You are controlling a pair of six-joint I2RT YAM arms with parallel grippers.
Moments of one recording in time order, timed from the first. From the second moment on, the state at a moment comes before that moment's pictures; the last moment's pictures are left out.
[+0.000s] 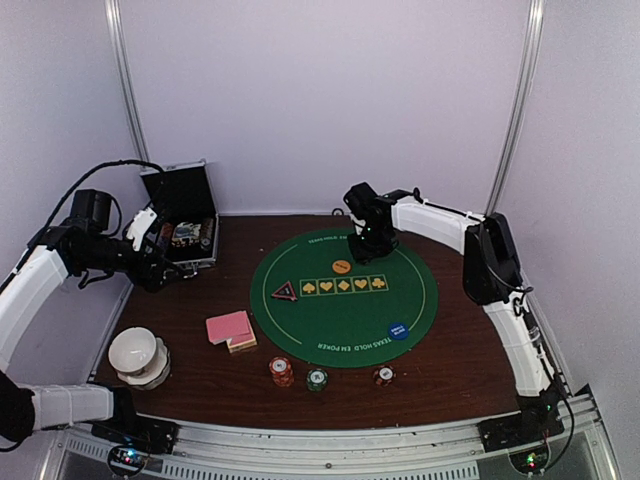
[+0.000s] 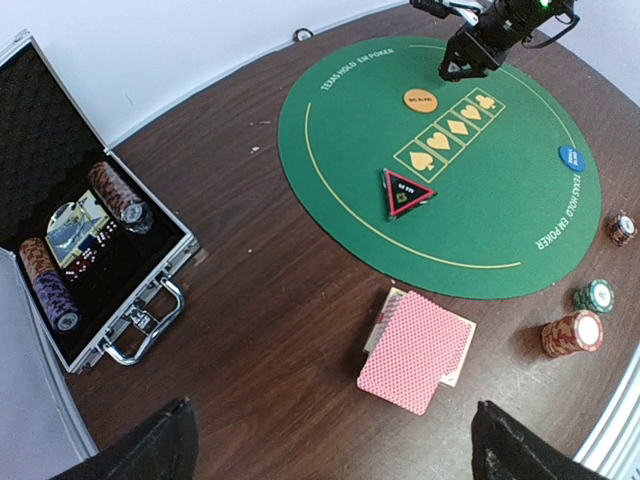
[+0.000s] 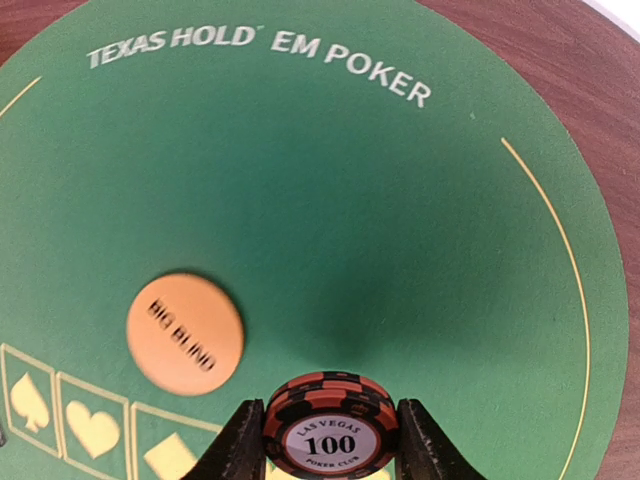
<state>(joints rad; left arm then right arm) -0.04 1.04 1.00 -0.79 0.50 0.49 0.60 2.43 2.19 -0.87 0.19 0.29</state>
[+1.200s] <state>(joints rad) -0.04 1.04 1.00 -0.79 0.50 0.49 0.61 2.25 2.03 -0.82 0.12 0.28</state>
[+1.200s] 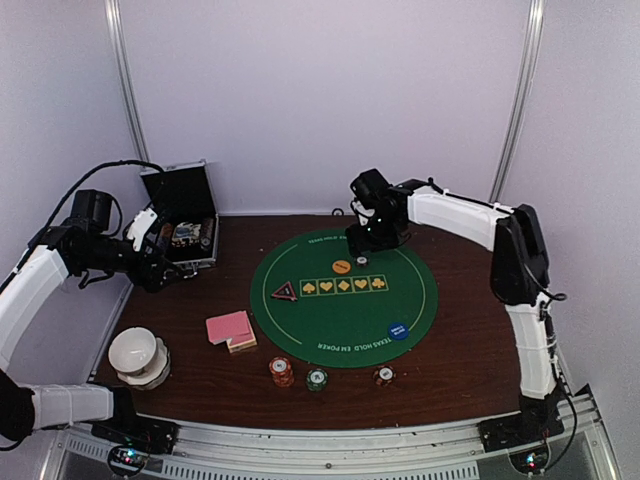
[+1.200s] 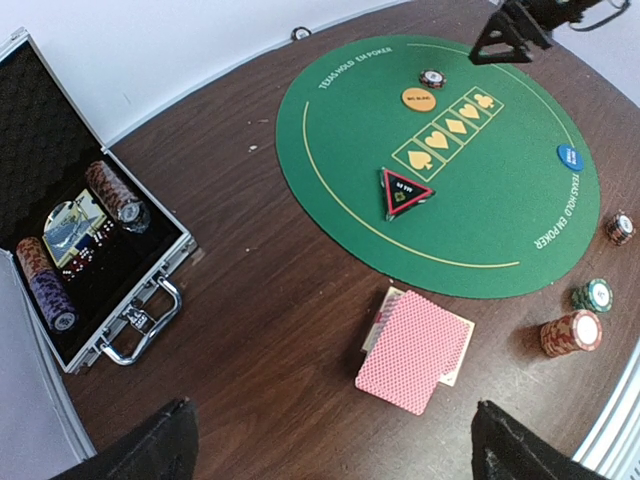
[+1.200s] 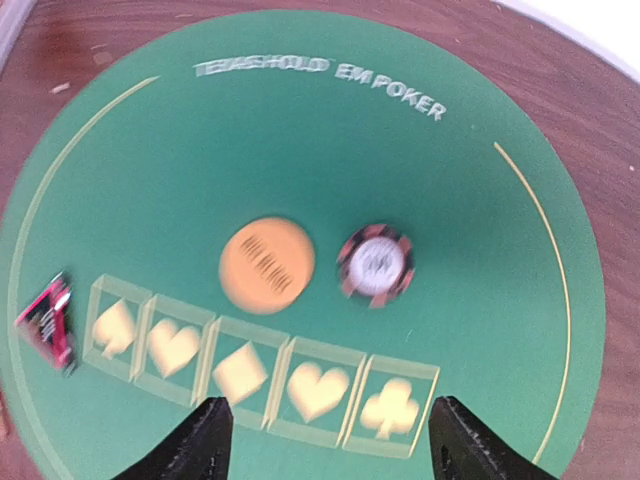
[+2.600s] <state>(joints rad) -0.04 1.04 0.99 -0.79 0.52 0.50 1.07 1.68 1.06 -0.72 0.04 0.45</state>
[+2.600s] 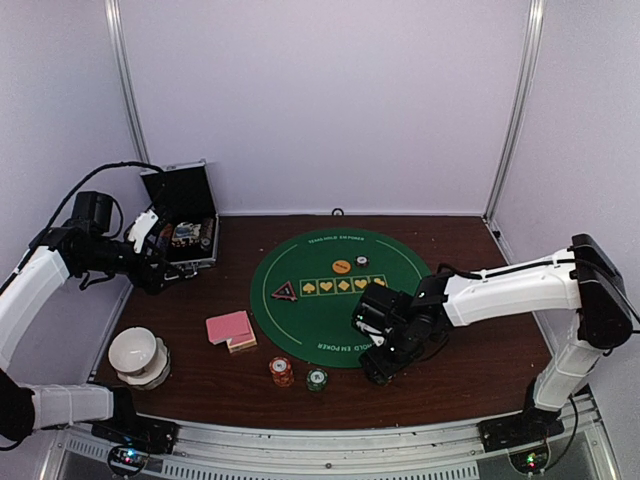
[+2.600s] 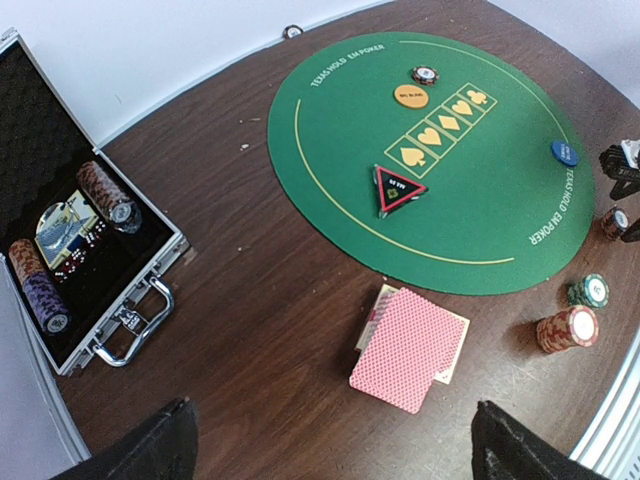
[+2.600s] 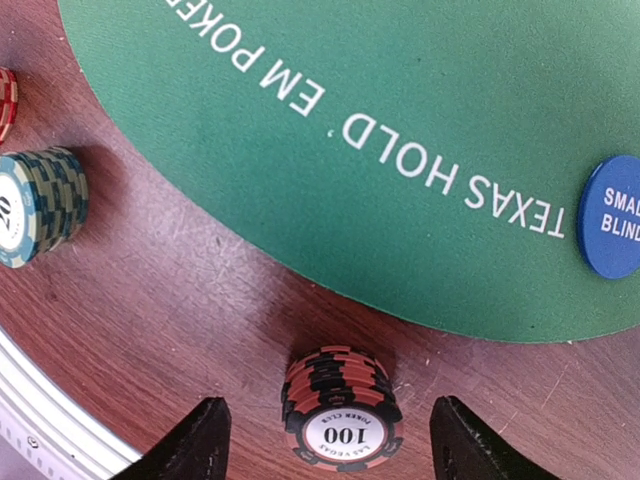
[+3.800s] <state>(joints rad) -0.04 1.03 0.99 -0.79 0.52 0.50 1.07 1.70 1.04 -0.72 0.04 0.45</state>
